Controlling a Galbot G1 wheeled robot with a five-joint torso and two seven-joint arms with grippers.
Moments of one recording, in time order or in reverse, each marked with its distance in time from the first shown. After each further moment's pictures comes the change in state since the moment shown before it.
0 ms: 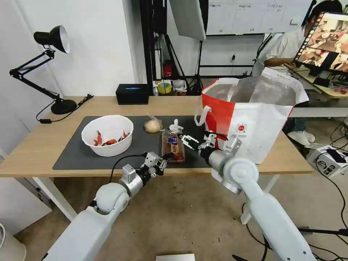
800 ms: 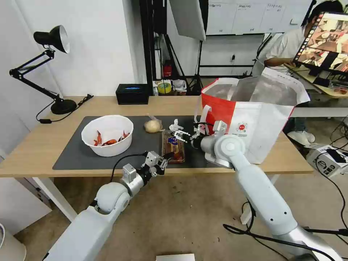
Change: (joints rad) left arm -0.006 -0.010 0.002 -0.003 -0.004 0.000 0.000; right arm 0.204 0.031 -0.084 -0.203 0.058 -0.174 0.065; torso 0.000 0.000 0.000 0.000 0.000
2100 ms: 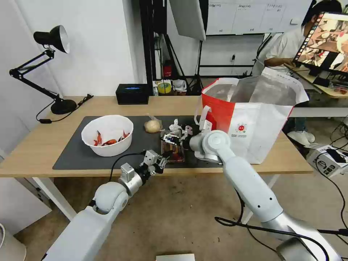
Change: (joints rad) left arm 0.008 0.006 -0.015 -0.016 -0.014 -0.006 0.000; right arm 0.072 0.030 -0.081 -0.102 0.067 -0.014 -0.009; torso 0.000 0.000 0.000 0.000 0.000
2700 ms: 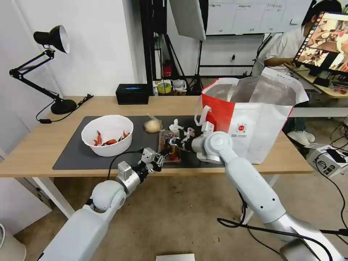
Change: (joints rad) left arm -0.003 0.010 -0.011 -0.007 -0.016 0.000 0.000; right arm -0.009 -0.014 0.000 0.002 0.007 0.001 0.014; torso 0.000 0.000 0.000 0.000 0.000
